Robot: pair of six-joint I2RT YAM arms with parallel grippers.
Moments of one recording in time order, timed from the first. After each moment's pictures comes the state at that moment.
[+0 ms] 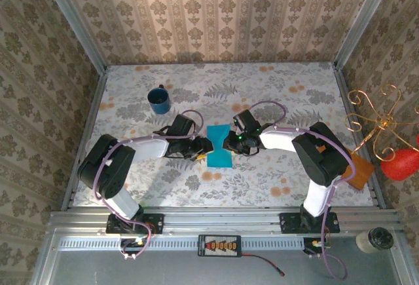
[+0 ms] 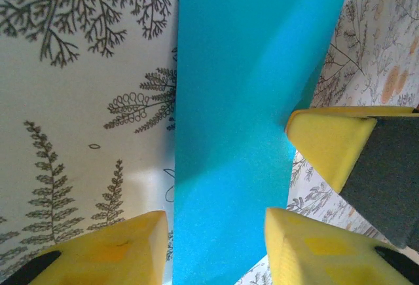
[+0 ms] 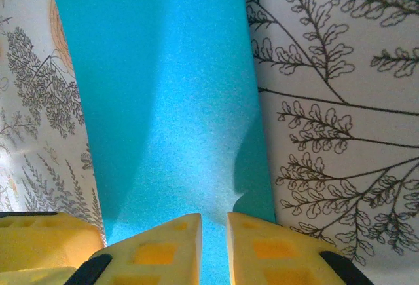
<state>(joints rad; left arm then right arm) -0.62 1.64 0.77 -0.11 0.50 -0.91 0.55 1.80 0.93 -0.15 -0.33 0.87</state>
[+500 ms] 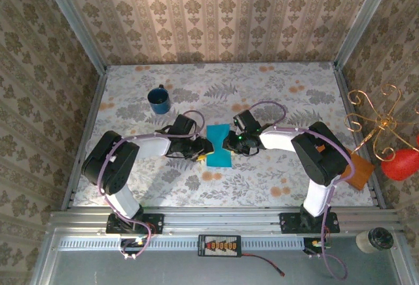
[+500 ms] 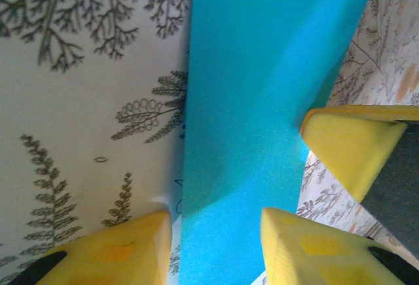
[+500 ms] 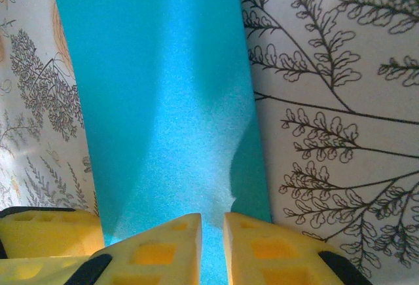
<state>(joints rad) -0.62 1.69 0.79 -0.11 0.53 -0.90 0.55 1.81 0.93 -0.13 -0.33 0.87</state>
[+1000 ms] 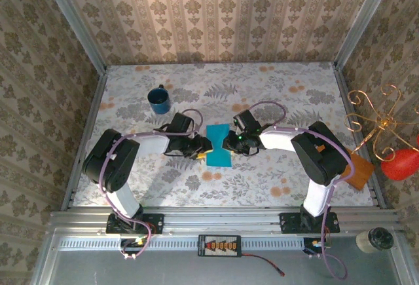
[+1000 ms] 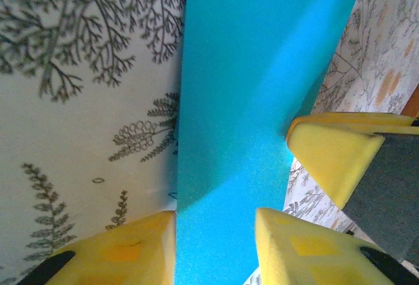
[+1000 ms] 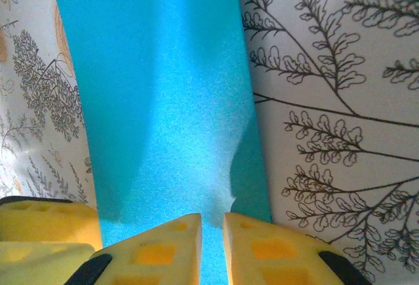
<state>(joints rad) -0.57 1.71 0.80 -0.08 0.60 -0.90 0.55 1.81 0.93 -0.13 -0.33 0.87</state>
